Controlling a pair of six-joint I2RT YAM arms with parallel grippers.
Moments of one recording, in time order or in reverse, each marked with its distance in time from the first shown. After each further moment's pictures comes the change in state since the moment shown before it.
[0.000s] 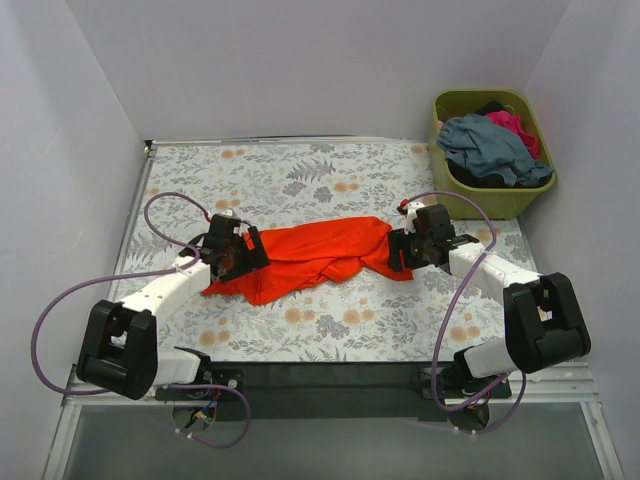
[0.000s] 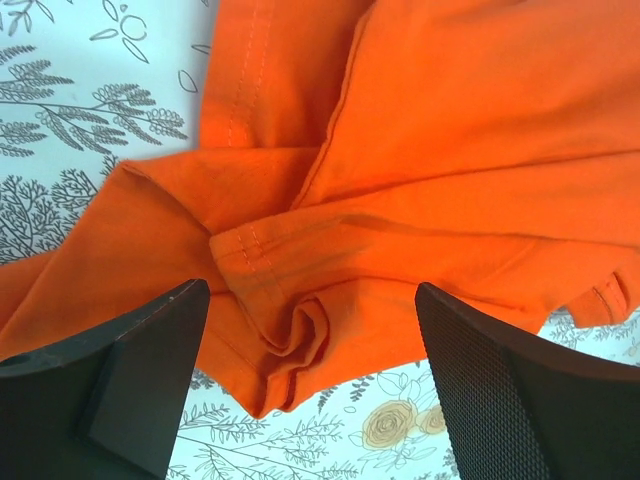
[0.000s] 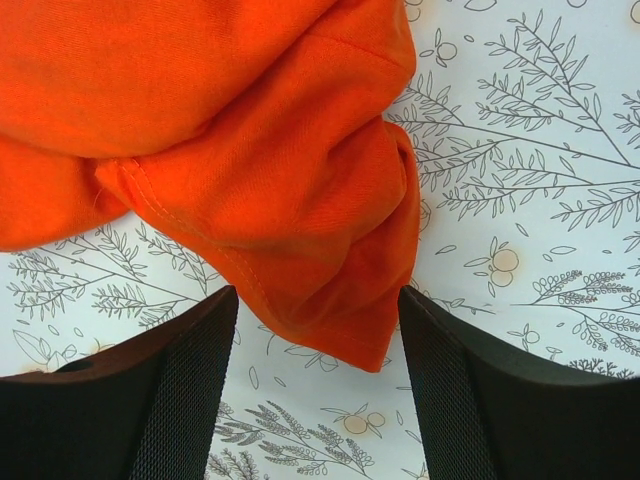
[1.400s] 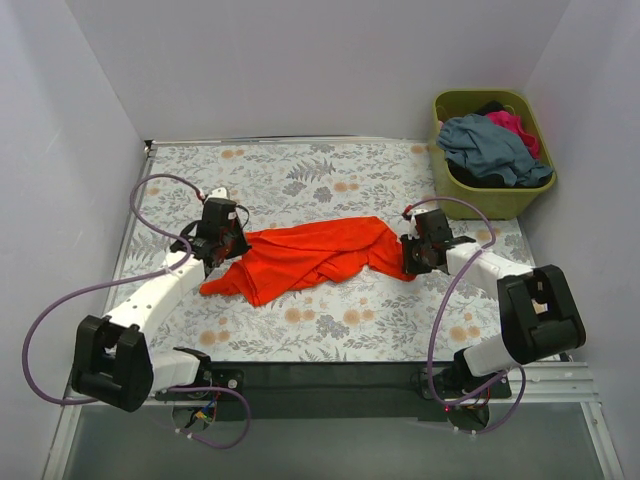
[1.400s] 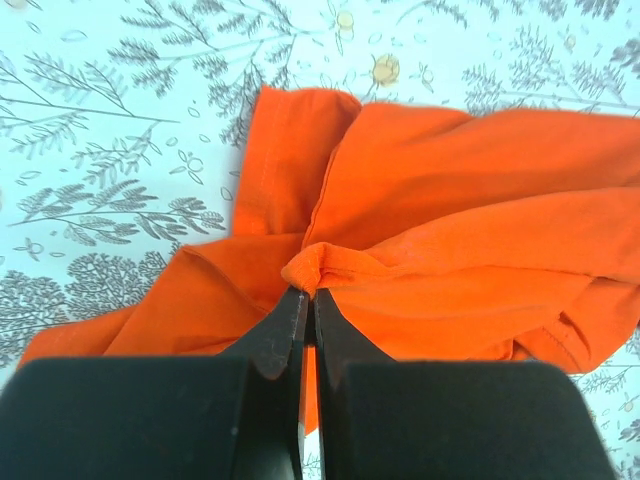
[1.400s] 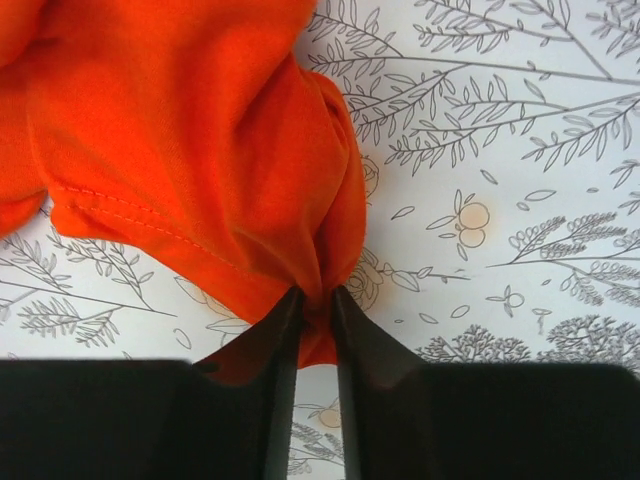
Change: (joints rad) left arm -0.002 -0.051 0.122 -0.036 -0.148 0.093; right arm -0.004 0.045 -0.027 -0.017 0.091 0.056
